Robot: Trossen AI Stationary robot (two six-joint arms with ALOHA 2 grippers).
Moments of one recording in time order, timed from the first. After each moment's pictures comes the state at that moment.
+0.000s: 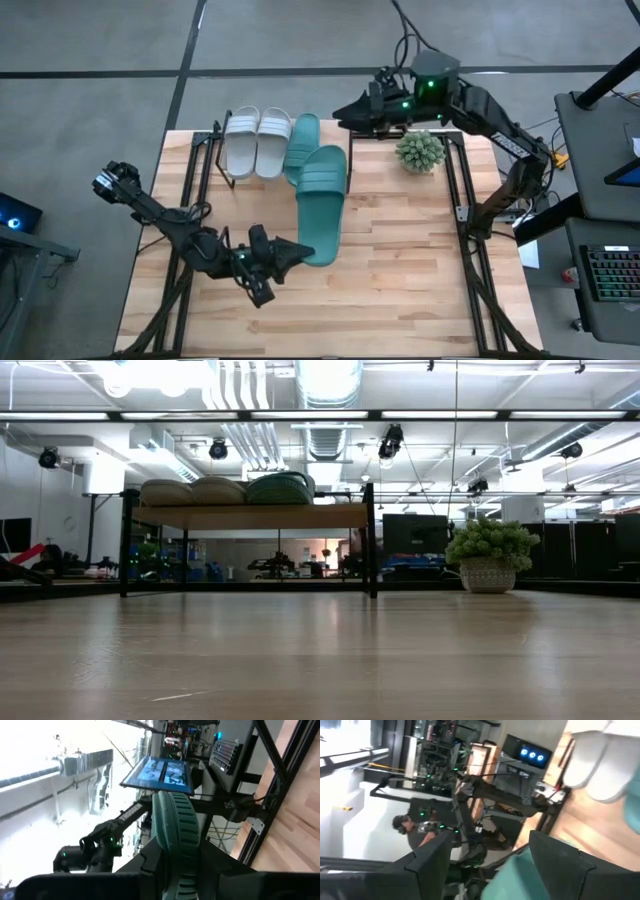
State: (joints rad) left arm -0.60 1.36 1.16 0.37 -0.71 1.48; right arm -0.29 1.58 2.09 -0.71 -0.32 1.20
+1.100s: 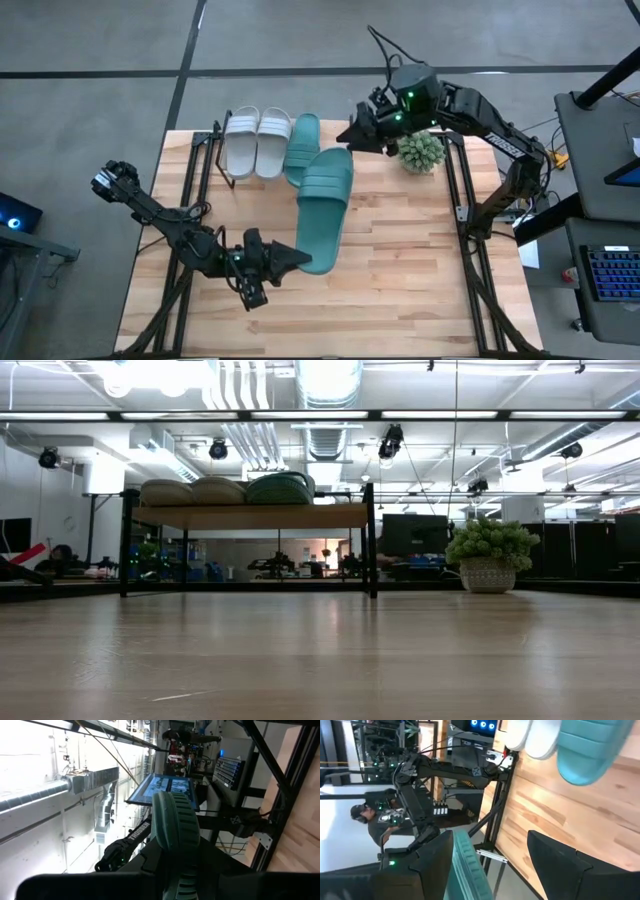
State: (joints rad) left arm -0.61 1.34 1.16 0.38 -0.63 1.52; right arm -0.30 1.59 2.06 -0.97 -0.37 1.23
